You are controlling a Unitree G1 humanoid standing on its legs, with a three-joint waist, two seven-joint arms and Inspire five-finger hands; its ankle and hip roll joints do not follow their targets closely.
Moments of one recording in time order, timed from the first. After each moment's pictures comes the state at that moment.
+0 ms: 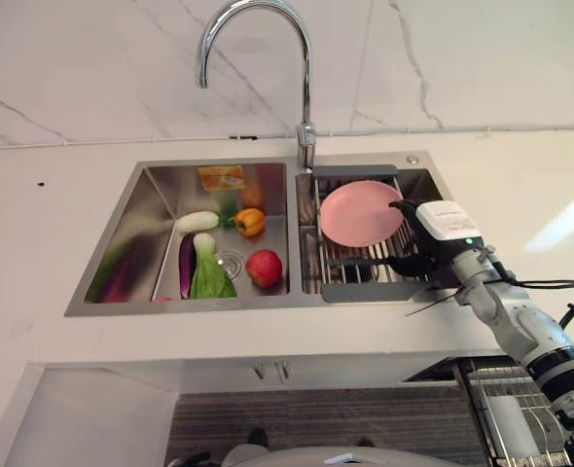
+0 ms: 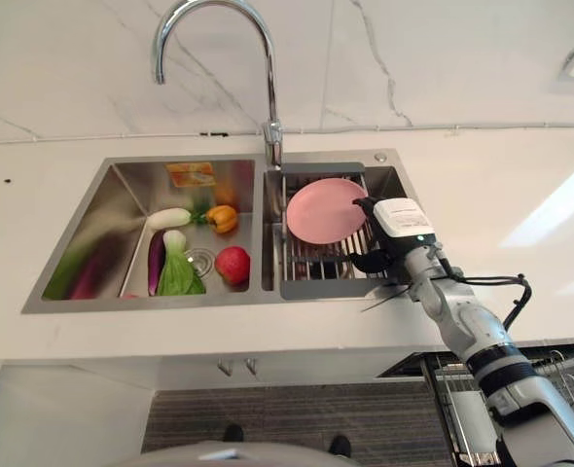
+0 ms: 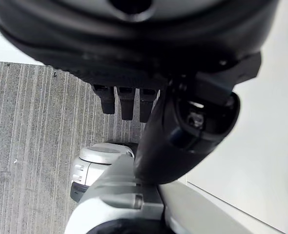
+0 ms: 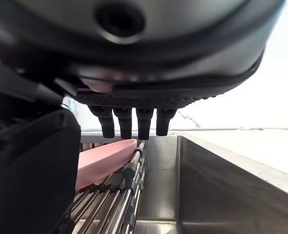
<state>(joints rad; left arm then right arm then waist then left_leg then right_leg) 0.09 0.20 -0.04 1.28 -0.12 0.00 0.02 -0.33 -0.77 0.38 0.30 -0.71 -0.05 -0.20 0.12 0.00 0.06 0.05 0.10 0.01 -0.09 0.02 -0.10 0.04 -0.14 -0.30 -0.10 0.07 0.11</state>
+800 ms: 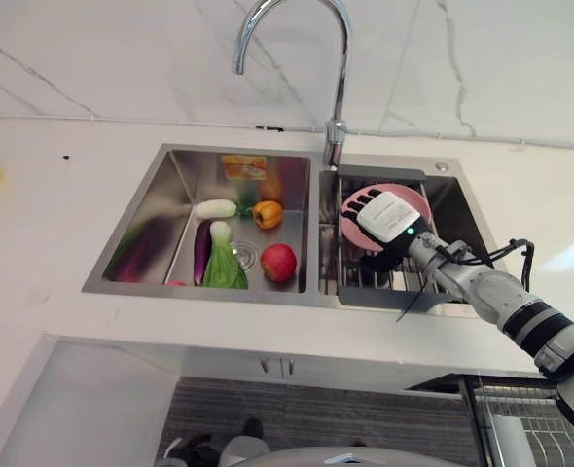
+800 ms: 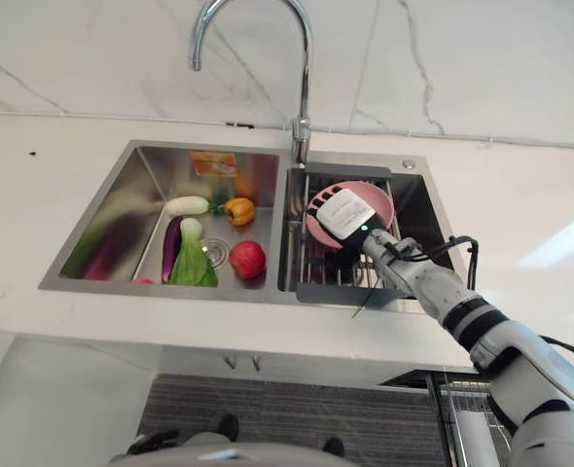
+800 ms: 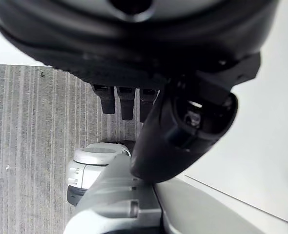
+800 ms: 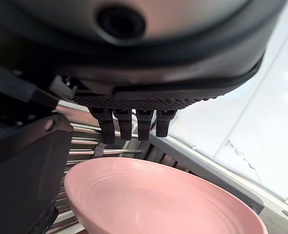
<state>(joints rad) 0.07 0.25 -0.18 1.23 -0.10 -0.02 0.02 -0.64 -0.81 0.79 0.42 -1.03 -0.09 -0.25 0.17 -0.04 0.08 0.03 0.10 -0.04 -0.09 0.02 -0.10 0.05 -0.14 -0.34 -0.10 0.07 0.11</state>
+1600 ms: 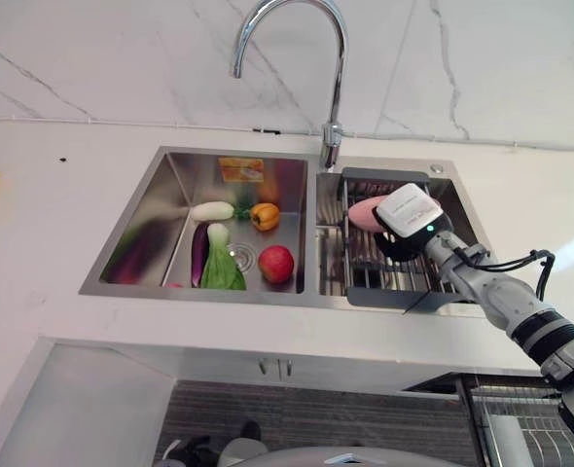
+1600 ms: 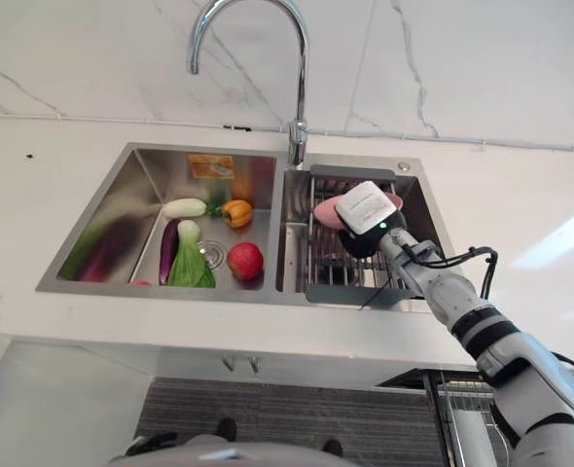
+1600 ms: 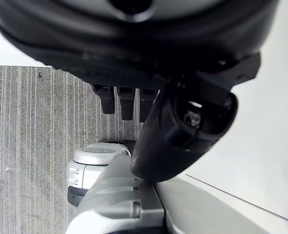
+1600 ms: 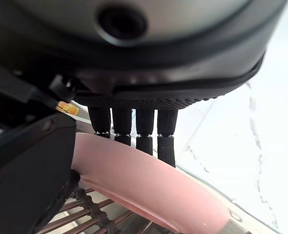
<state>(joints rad) 0.08 0.25 -0.17 1.23 -0.11 -0.02 0.02 -0.56 -0.81 0.65 0.42 -1.10 -0.02 -0.31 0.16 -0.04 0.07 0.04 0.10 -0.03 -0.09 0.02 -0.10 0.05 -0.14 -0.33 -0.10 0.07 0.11</state>
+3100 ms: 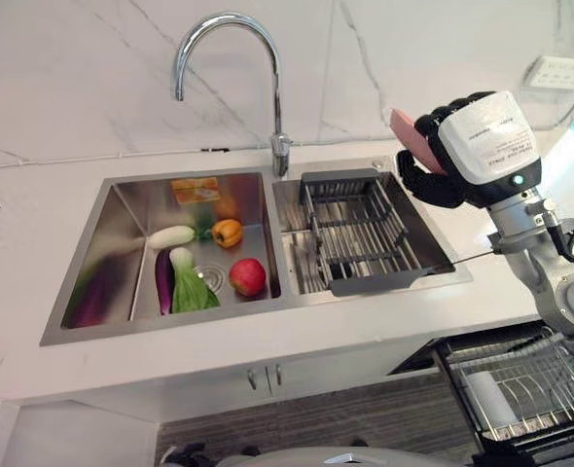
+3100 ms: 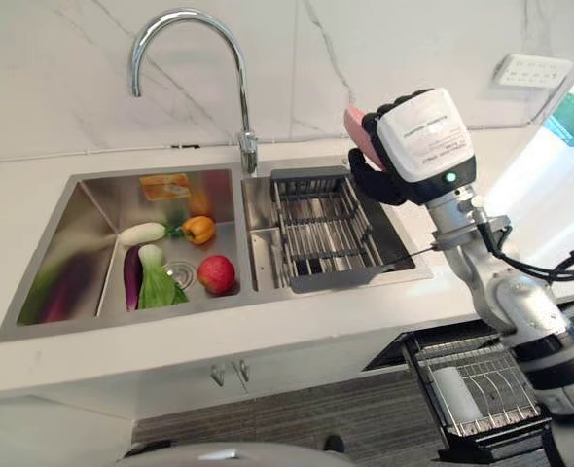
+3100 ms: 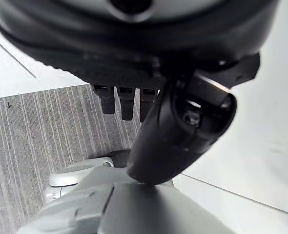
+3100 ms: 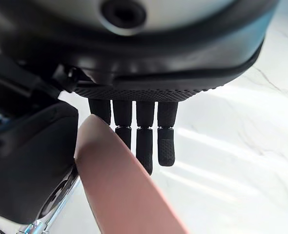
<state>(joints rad) 0.06 0.24 -0.13 1.26 -0.07 0.01 0.06 -0.34 -0.97 0.21 -0.14 -0.94 0.02 -0.38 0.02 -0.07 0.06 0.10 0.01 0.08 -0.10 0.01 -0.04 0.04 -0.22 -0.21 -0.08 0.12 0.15</state>
